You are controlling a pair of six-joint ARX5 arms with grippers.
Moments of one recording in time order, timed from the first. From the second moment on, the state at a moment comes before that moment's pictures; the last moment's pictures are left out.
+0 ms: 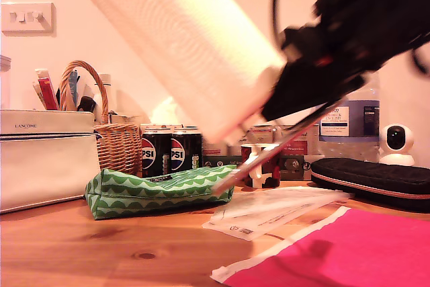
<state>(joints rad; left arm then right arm) -0.70 1.18 1.32 -0.86 0.07 0.42 0.86 1.11 0.52 0.05 0.06 -0.24</state>
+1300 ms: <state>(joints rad) -0.75 1.33 1.32 -0.77 -0.02 0.45 0.79 1.57 0.55 0.42 -0.09 -0.18</state>
